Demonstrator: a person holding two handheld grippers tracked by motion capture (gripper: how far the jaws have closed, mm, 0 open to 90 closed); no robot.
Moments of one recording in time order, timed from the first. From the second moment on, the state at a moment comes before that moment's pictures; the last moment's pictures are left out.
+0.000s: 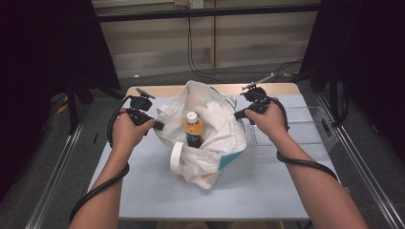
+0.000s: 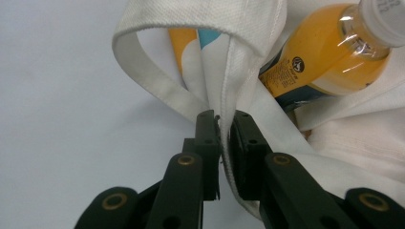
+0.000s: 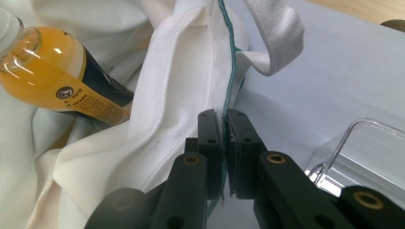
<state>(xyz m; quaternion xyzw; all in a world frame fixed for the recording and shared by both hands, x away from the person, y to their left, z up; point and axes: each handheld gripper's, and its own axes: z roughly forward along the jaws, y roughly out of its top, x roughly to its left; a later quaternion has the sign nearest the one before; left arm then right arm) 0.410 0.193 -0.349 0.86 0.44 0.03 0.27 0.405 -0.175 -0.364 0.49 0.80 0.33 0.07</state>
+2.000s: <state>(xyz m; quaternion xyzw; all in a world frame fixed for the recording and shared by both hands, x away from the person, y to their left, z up) 0.411 0.180 -0.295 0.85 0.44 0.04 0.30 0.399 -0.141 -0.326 0.44 0.82 0.36 0.08</state>
